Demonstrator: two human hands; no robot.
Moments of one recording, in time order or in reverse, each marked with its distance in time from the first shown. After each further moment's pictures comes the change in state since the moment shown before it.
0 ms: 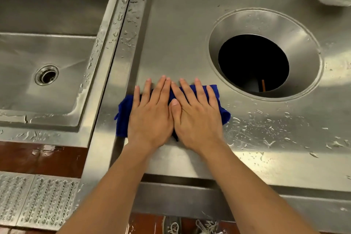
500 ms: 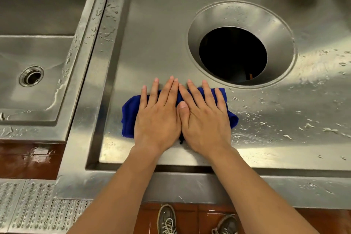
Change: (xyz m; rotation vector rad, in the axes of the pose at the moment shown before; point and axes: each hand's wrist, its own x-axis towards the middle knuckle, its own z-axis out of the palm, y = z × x) left_hand -0.018 0.065 0.012 0.013 -0.019 0.072; right_hand -0.047 0.051 -0.012 -0.022 0.017 0.072
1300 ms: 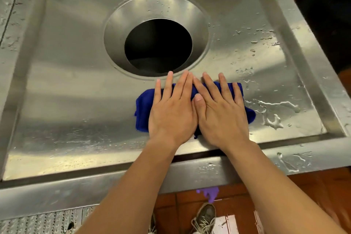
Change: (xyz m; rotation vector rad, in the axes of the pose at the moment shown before) left_hand 0.030 0.214 0.041 -0.024 -0.028 0.188; right_hand -0.060 0.205 -0.050 -0.028 -0.031 0.181
